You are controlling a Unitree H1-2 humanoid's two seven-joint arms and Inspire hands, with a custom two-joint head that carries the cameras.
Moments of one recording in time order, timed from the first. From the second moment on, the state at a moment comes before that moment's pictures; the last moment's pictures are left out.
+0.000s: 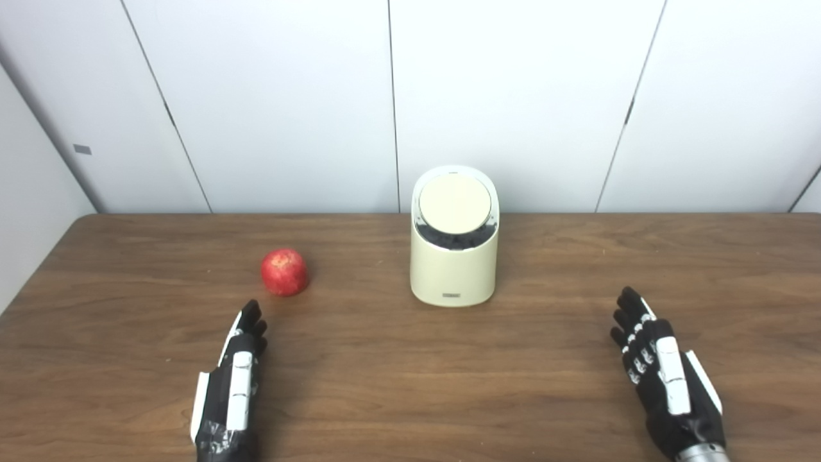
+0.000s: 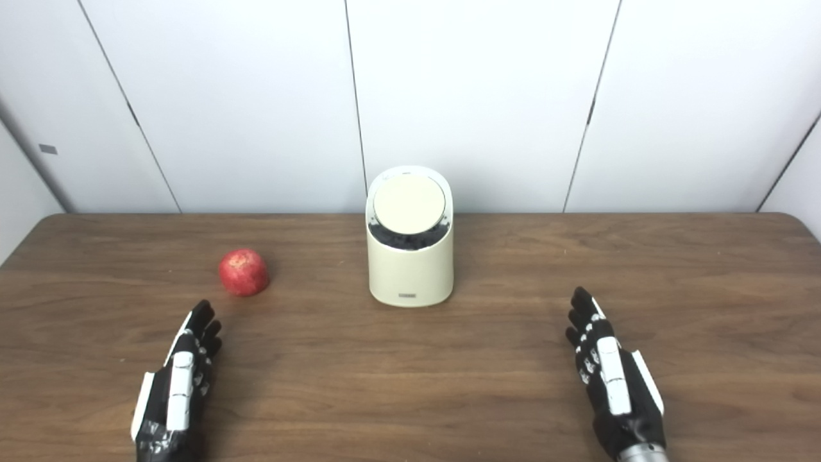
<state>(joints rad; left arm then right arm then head) 0.16 0.01 0.11 -0.18 -0.11 -0.09 0.03 0.07 -0.13 -0.12 -0.16 0.23 0.04 0.15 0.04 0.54</state>
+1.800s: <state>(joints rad) 0.18 0.00 0.10 -0.19 -0.08 -0.11 0.03 -0.12 -0.13 -0.05 -0.17 -0.06 0.08 0.05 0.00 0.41</state>
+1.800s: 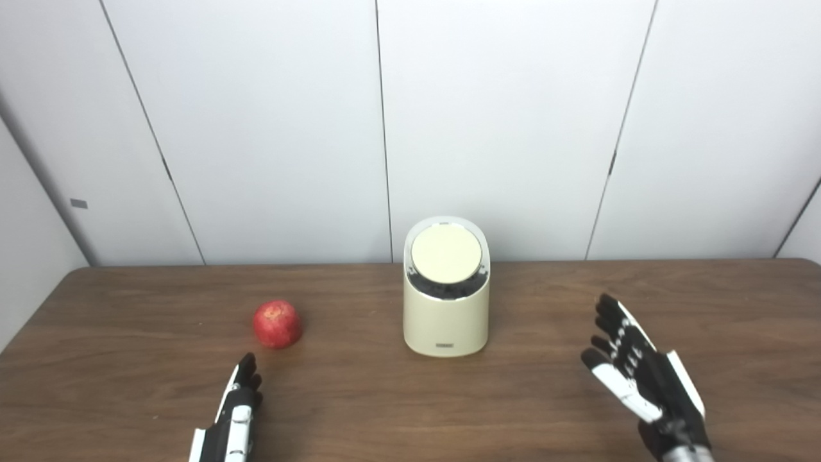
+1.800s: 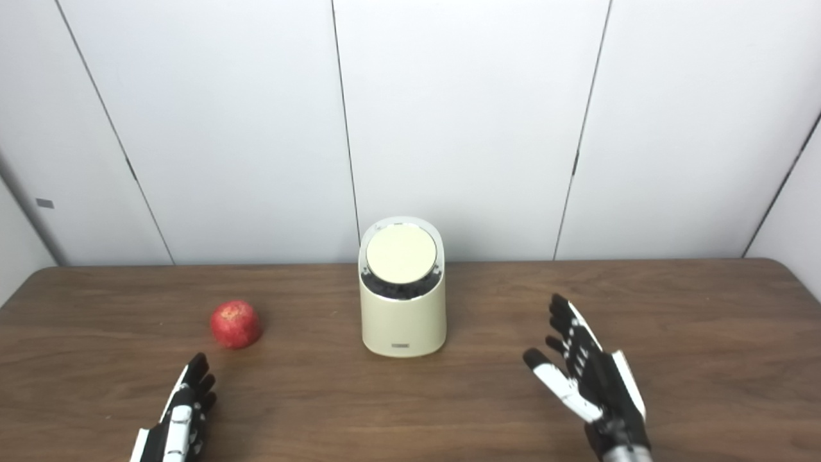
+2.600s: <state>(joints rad) 0.20 -0.01 0.06 -0.20 -0.08 -0.12 0.03 -0.59 -0.14 0.14 0.01 -0.34 0.27 0.05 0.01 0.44</state>
